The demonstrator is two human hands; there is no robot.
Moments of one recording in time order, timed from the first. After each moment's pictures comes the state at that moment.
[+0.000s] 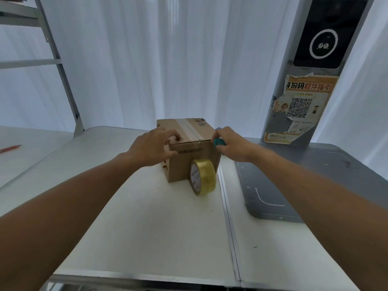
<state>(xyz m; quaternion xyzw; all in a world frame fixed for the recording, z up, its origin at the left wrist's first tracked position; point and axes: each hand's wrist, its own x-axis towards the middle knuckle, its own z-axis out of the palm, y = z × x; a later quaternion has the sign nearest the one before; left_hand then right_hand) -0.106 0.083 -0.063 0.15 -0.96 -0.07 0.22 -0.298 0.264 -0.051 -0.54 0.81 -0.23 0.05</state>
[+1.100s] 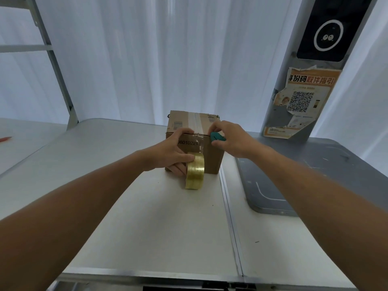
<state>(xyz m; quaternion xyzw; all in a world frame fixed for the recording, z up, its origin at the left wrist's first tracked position) -0.118 0.112 -0.077 0.13 -0.83 -0.54 0.02 -0.282 0.265 -0.053 -0.54 0.80 -0.26 -0.02</state>
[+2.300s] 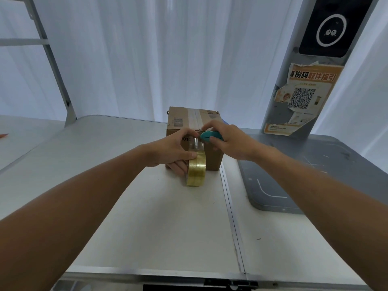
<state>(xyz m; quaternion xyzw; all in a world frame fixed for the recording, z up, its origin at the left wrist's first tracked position) -0.125 0.111 -0.076 0.14 -0.84 -0.53 -0.01 -0.274 0.267 -0.061 -0.60 0.76 -0.26 0.02</state>
